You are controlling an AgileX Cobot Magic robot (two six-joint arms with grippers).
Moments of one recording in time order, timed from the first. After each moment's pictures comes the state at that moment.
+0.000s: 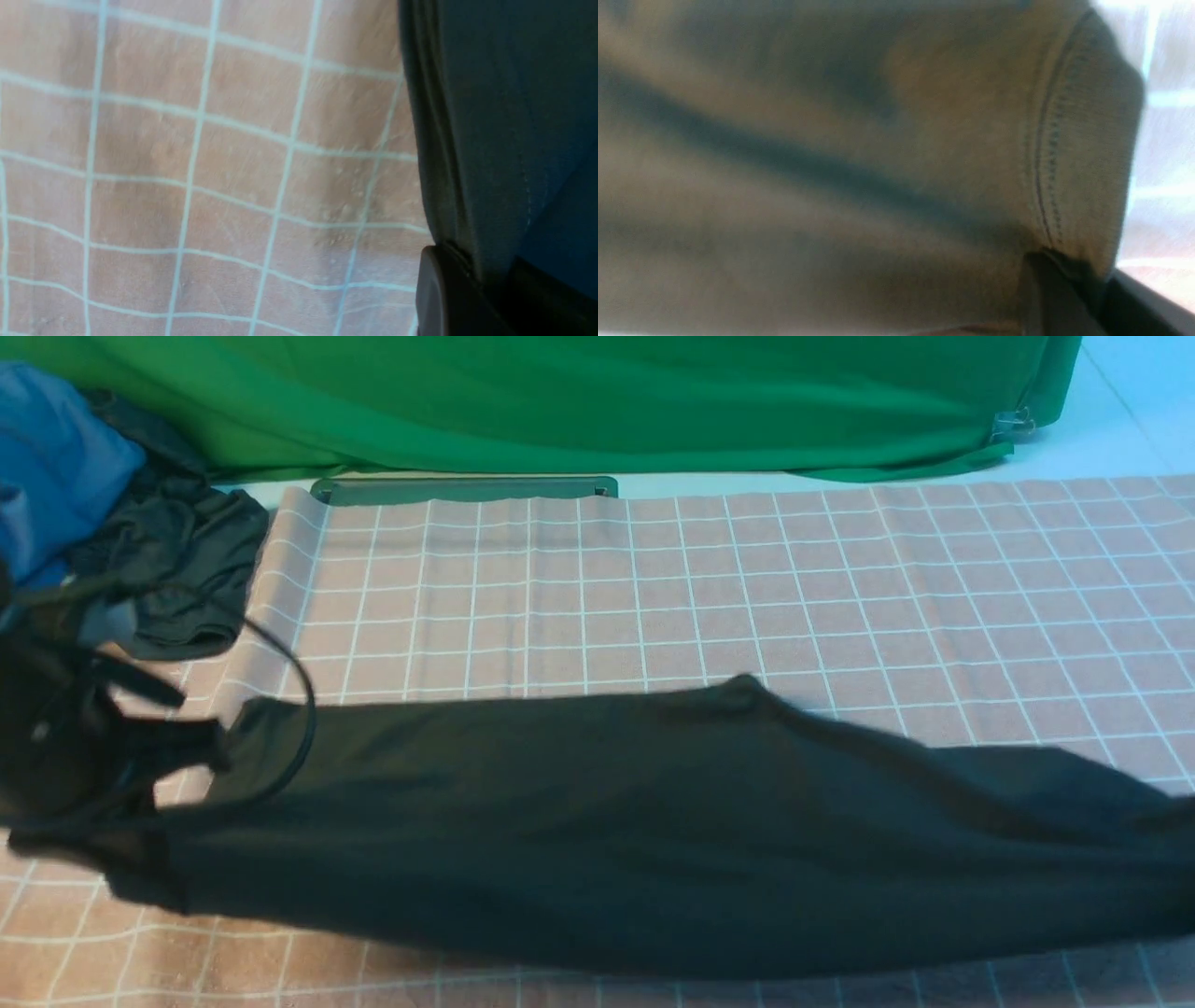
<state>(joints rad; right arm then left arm) -0.28 1.58 -0.96 0.08 1.10 -0.18 0.03 1.33 -0.93 0.01 1.13 -0.22</state>
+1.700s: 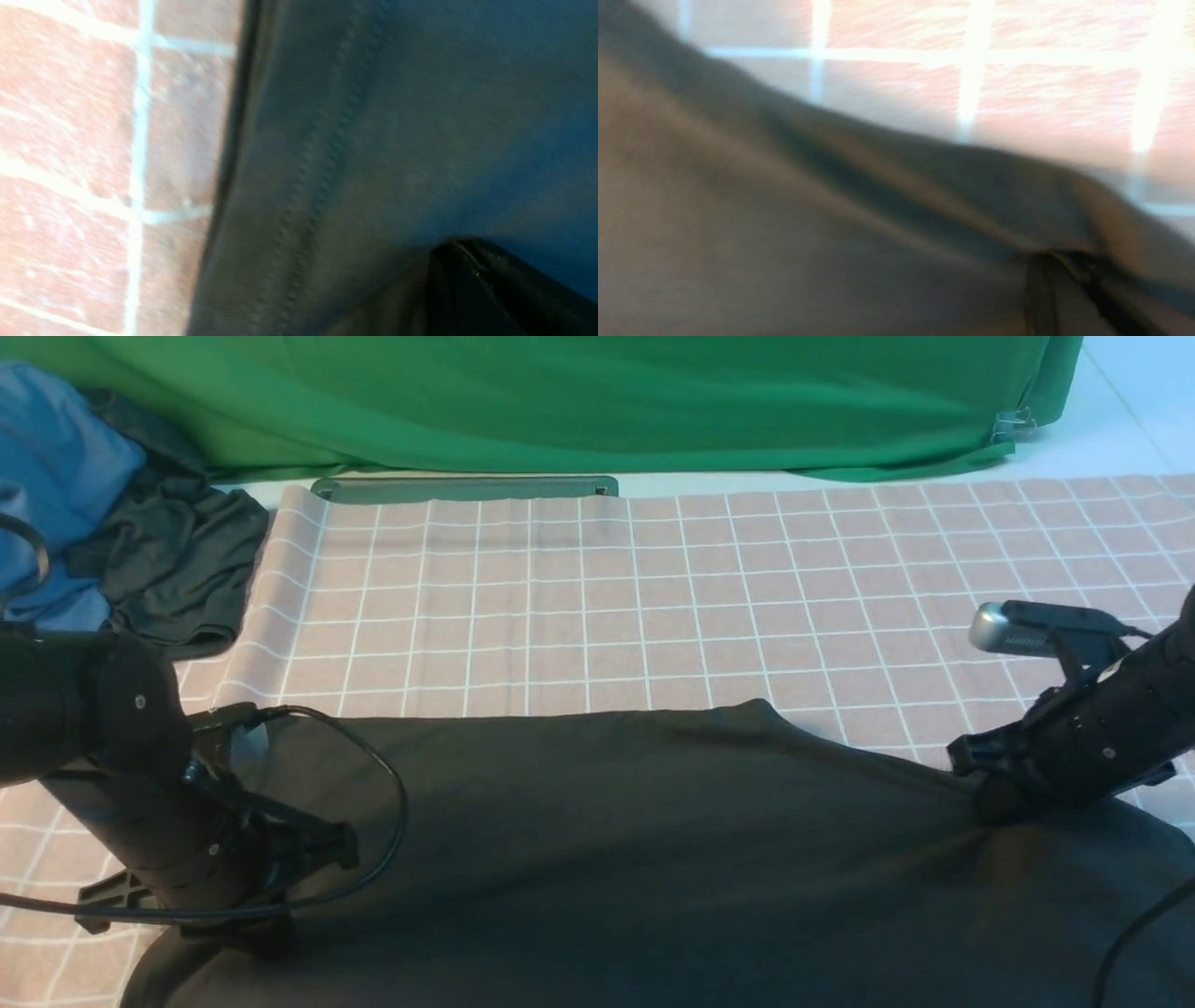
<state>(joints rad) 0.03 1.73 -0.91 0.36 0.57 -0.24 -0.11 1.56 -0.75 -0.05 0.77 -0.30</state>
